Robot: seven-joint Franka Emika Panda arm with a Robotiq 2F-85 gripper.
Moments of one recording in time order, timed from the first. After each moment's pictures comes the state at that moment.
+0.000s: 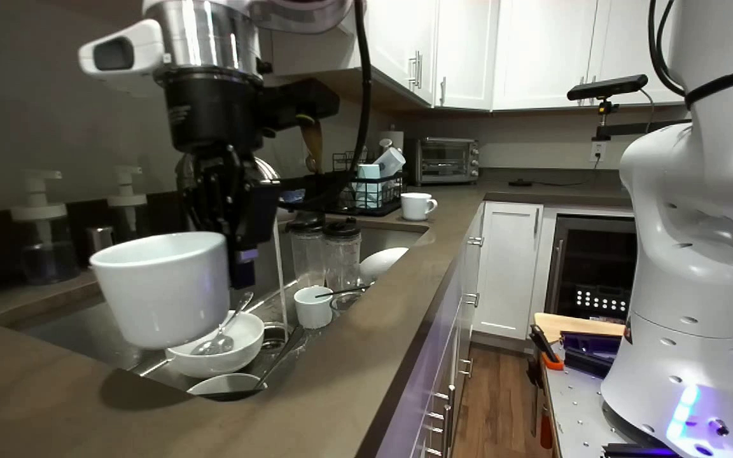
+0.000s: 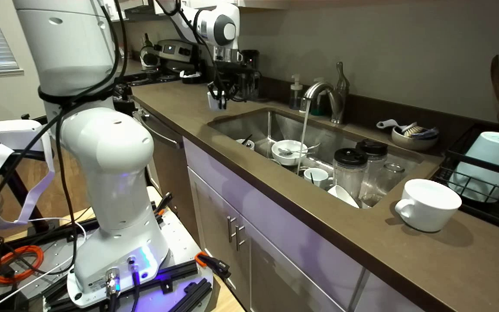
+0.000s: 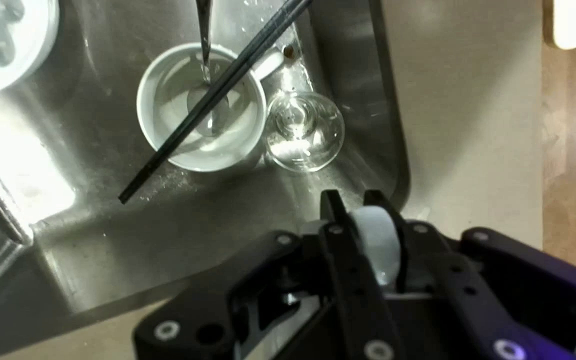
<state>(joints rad) 0.24 0.06 0.28 -2.07 0.09 2.07 -0.77</state>
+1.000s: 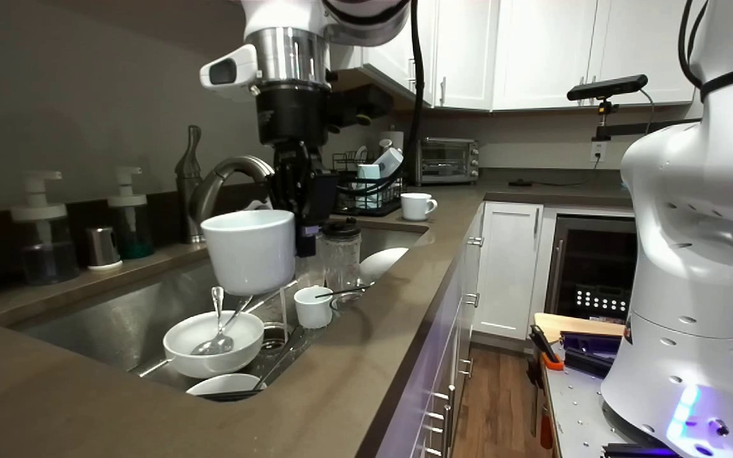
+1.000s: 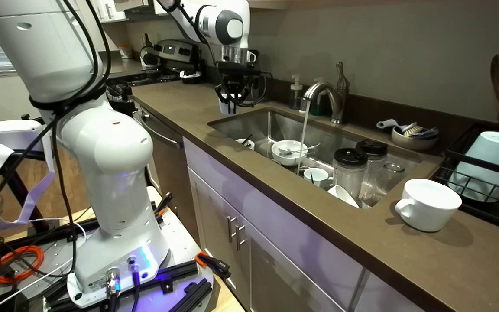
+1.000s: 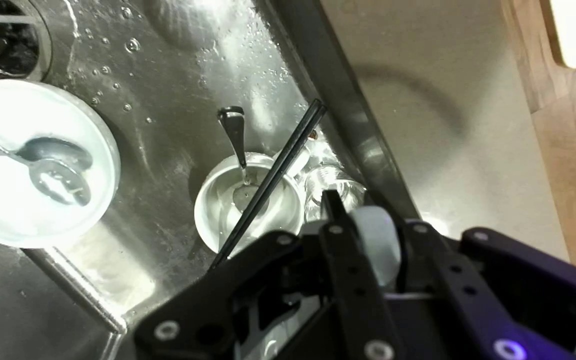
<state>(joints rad) 0.22 -0.12 0.17 -2.26 0.11 2.10 -0.72</state>
